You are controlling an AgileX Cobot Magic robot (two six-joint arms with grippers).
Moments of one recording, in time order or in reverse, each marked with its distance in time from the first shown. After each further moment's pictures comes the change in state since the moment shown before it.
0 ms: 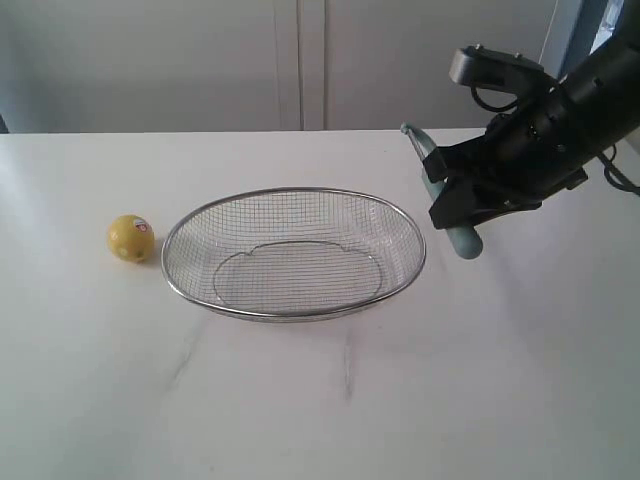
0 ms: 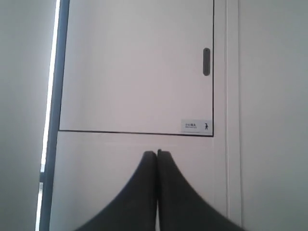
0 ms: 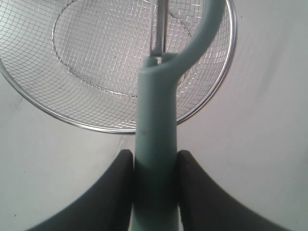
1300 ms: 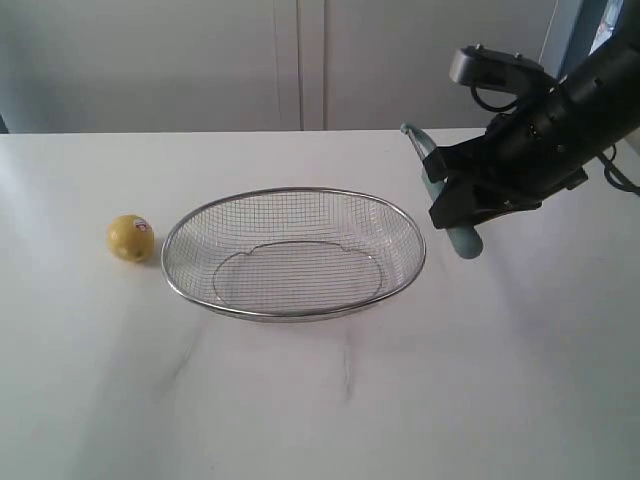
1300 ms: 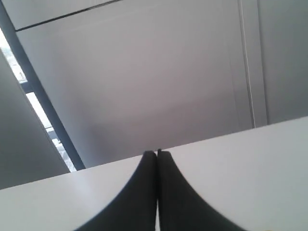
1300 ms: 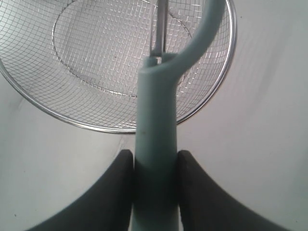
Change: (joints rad) left arm 0.000 1.132 -0.521 0.099 -0.023 0.206; right arm 0.000 0.000 0.000 0.000 -0.002 0.000
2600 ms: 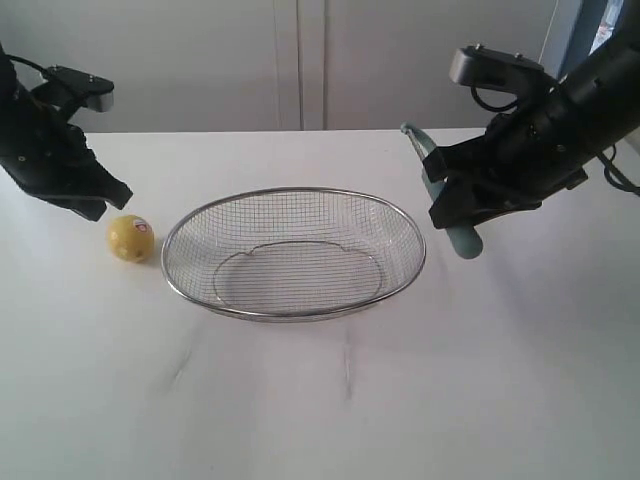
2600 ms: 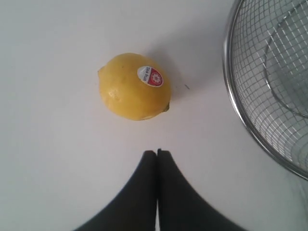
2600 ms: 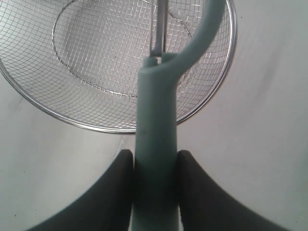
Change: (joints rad) left arm -0.141 0.605 -0.803 -0.035 1.333 0.052; right arm 0.000 0.000 0.000 0.000 0.000 0.000
